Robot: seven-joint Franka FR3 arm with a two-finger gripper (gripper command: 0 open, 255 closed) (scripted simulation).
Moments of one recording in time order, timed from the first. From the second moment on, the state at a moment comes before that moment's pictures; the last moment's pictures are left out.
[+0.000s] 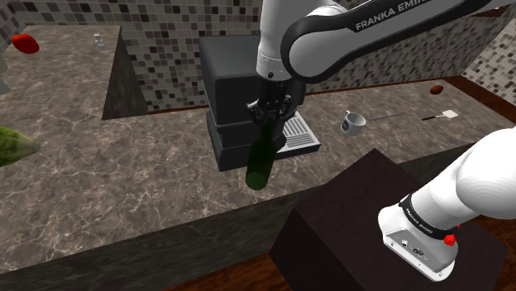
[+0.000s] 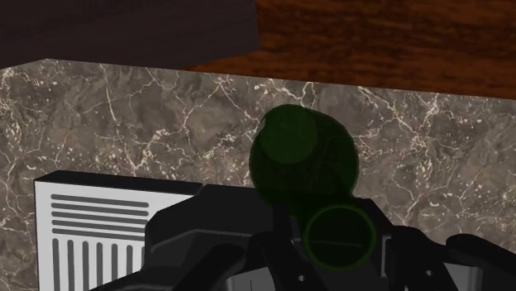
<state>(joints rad) 0.04 -0.03 0.47 -2.25 0.05 2.18 0.64</state>
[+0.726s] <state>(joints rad) 0.04 -0.11 0.46 -2.17 0.08 2.03 0.62</state>
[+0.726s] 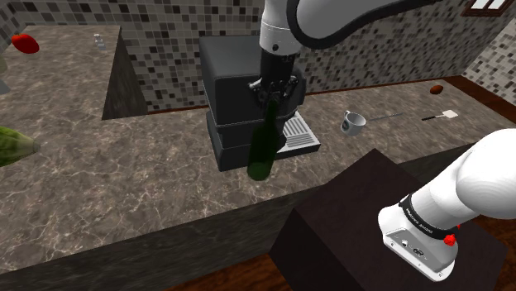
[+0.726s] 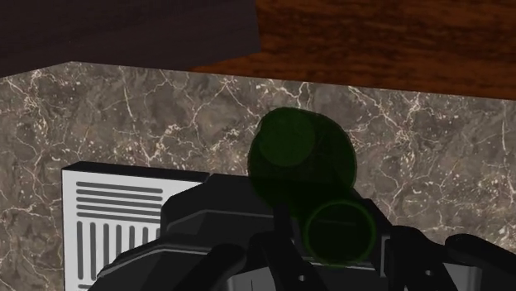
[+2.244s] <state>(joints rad) 0.03 -0.16 0.44 -1.91 0.10 1.73 0.61</state>
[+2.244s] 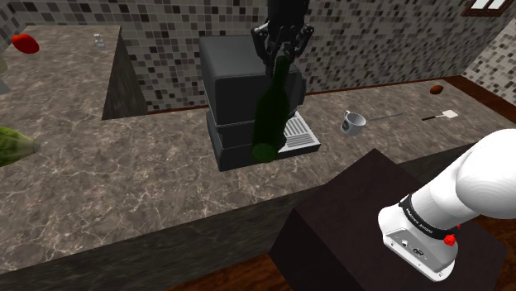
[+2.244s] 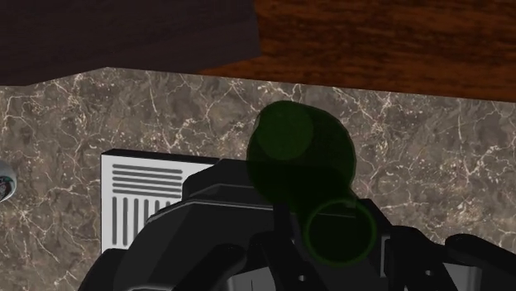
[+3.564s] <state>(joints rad) 0.03 -0.10 0.45 -1.58 0.07 1.45 0.64</state>
